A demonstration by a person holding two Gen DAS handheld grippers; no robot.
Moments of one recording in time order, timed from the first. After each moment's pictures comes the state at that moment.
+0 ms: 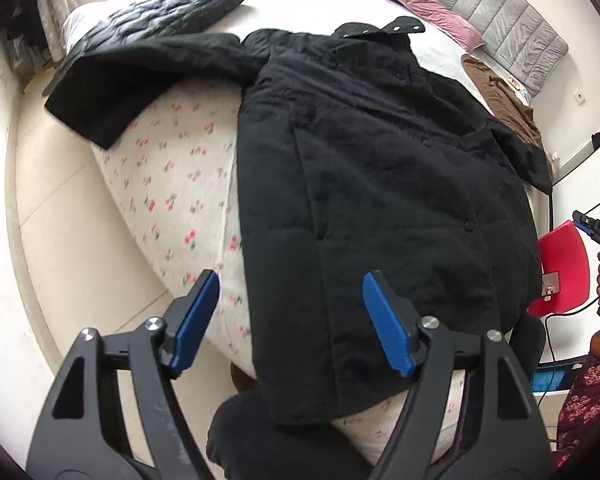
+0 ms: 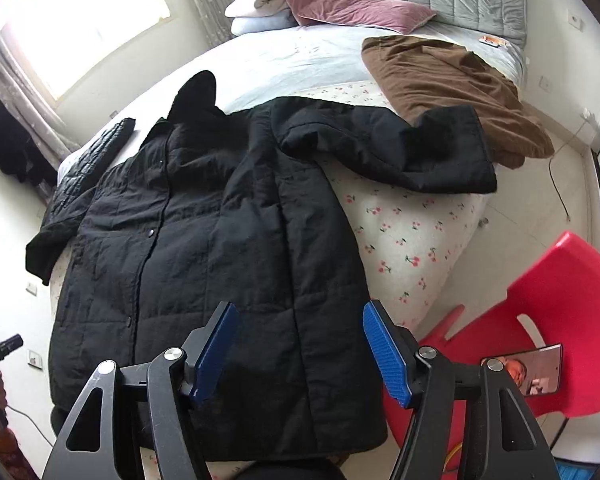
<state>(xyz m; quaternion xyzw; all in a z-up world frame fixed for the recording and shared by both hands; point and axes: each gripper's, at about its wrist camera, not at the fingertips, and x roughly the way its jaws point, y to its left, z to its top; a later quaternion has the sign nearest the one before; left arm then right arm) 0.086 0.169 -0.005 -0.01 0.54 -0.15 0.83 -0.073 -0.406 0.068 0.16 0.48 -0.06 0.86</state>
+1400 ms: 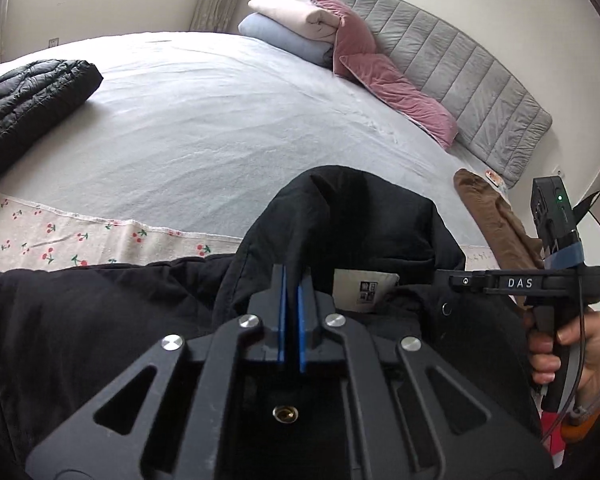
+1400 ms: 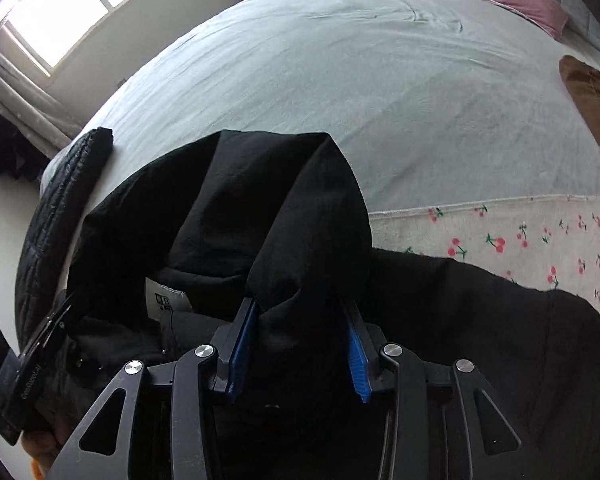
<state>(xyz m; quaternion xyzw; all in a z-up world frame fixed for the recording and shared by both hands) 0.452 -0.047 -0.084 -0.10 0.40 -0.25 0.88 0.419 -0.335 -0.037 0.17 0.55 0.02 0.82</state>
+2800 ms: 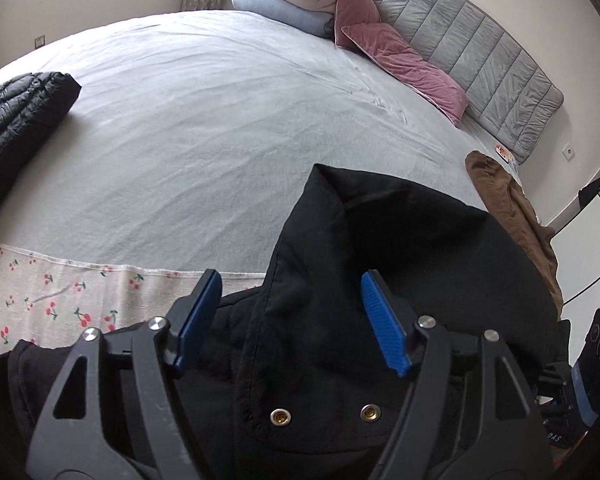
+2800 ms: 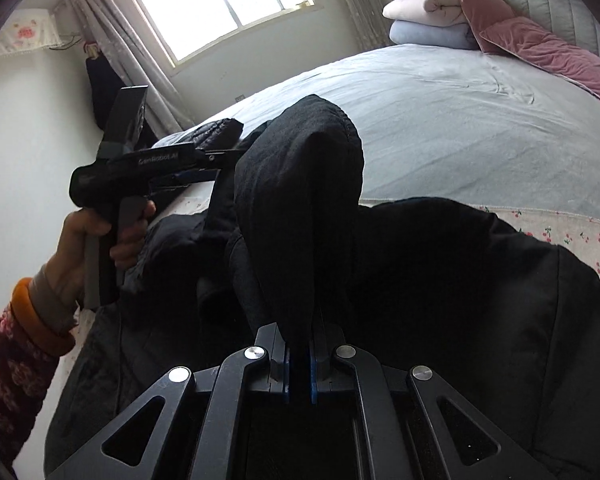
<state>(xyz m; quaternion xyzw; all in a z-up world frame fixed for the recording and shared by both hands) 0.525 -0.077 -0.076 -0.06 0.46 -0.25 0.85 0.311 -0.322 -0.040 0.12 0.43 0.19 0.88</state>
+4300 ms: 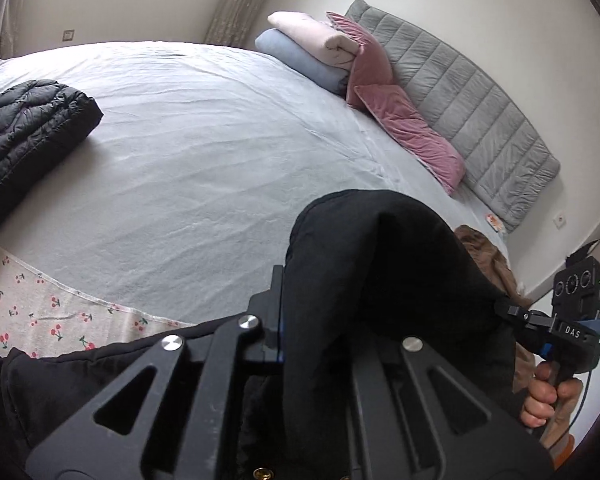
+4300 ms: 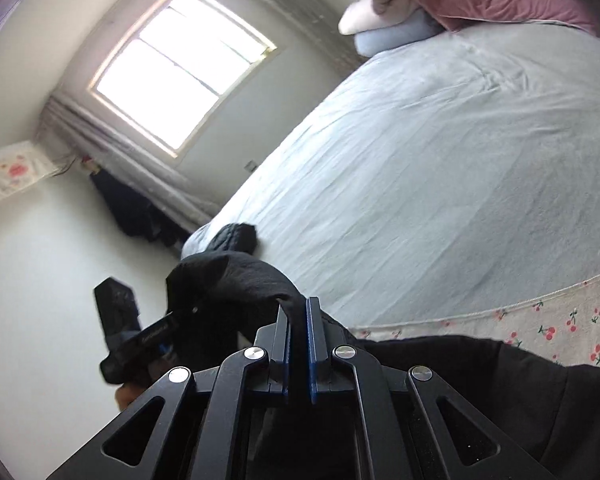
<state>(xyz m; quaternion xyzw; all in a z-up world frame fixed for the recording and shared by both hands) 0.547 -0.051 -0.035 -0.14 0.40 -0.20 0.88 0.461 -0.379 0.003 0.31 0.37 0.18 0.85</state>
